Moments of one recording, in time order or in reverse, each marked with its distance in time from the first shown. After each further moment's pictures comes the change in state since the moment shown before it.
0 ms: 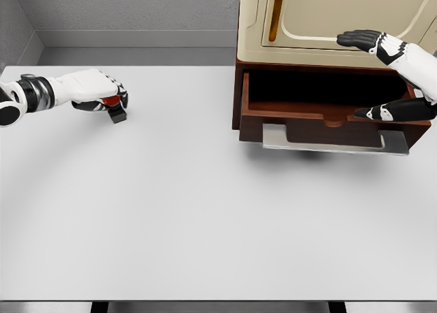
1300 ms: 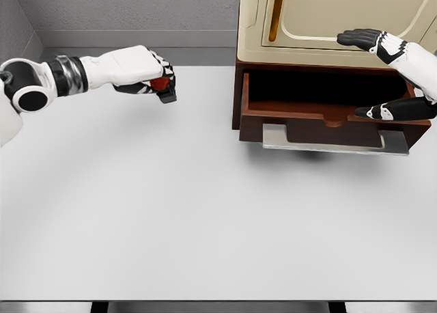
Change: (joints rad) left arm -0.029 -0.041 0.013 -0.247 0.129 -0.002 -0.002; right arm 0.000 0.001 -0.005 0.000 0.002 0.000 0.001
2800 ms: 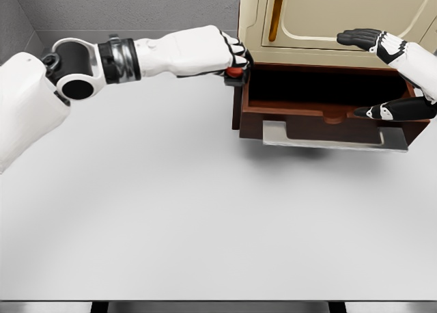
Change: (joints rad) left arm -0.051 -0.130 0.014 -0.189 0.048 0.000 0.004; right arm 0.000 0.002 0.000 0.000 -0.001 0.000 -0.001
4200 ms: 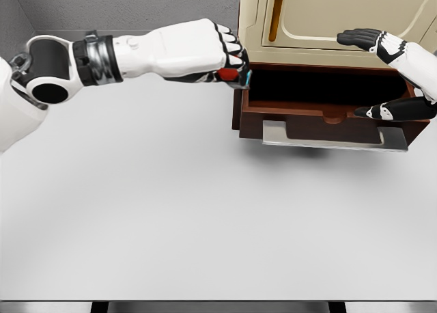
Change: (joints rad) left arm 0.018 0.096 0.039 -0.189 0.064 0.001 -0.002; right arm 0.000 0.000 0.000 0.000 0.000 0.000 0.000
